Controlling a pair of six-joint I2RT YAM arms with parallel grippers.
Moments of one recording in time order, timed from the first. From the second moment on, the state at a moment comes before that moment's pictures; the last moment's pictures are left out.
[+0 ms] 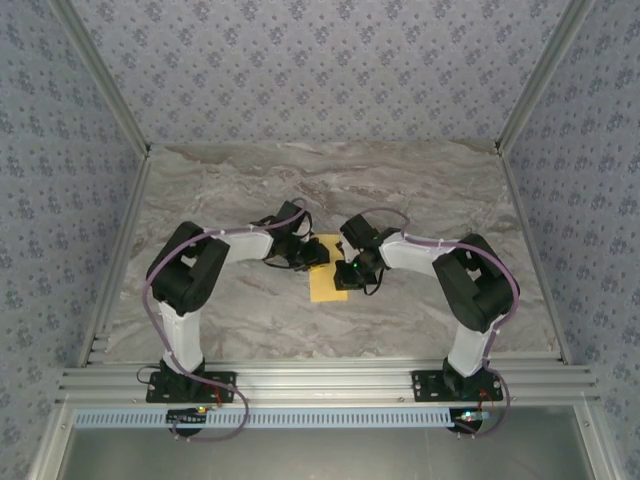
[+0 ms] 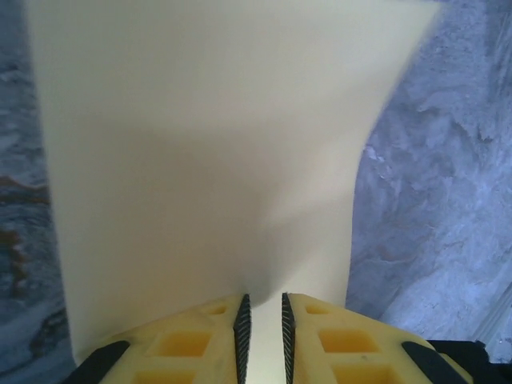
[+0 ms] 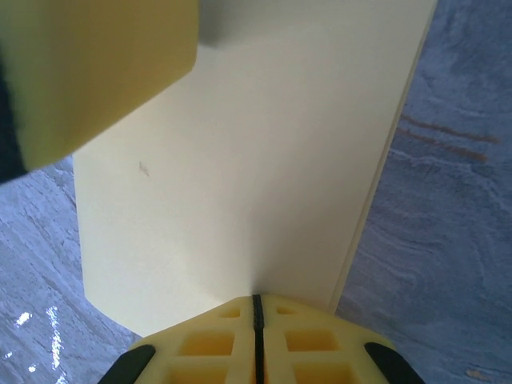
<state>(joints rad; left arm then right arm) -0.60 1.95 1.11 -0.19 0.51 -0.76 0.64 1.79 1.01 -0.51 -0.35 0.46</state>
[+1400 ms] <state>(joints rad) -0.39 1.98 1.36 -0.34 0.42 -0.62 0.57 1.64 0.90 -0.39 -0.39 0.44</state>
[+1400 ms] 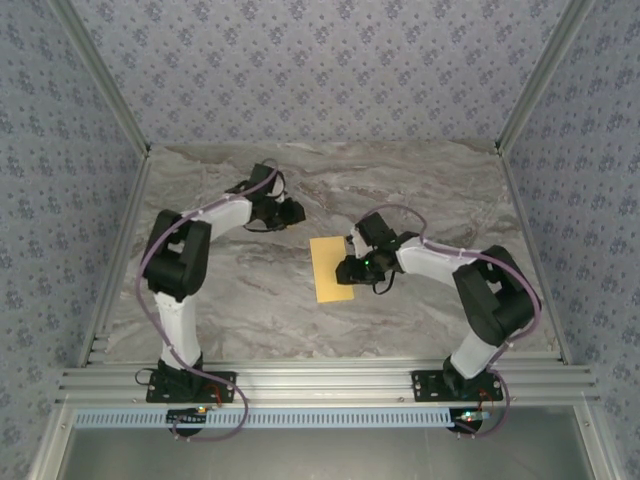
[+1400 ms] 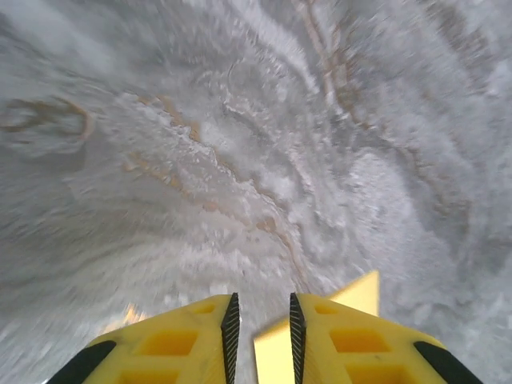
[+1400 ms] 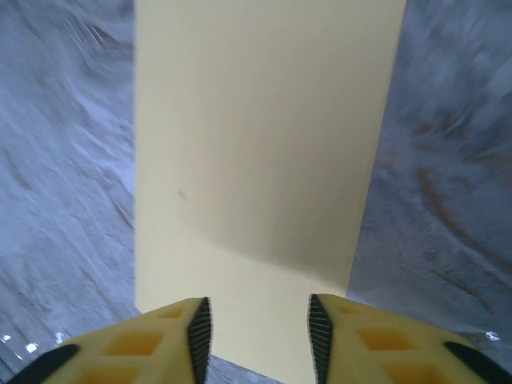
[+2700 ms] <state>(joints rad) -0.54 2.03 1.27 -0.30 0.45 -0.64 0.45 1.69 0.84 -0.26 -0.62 0.61</state>
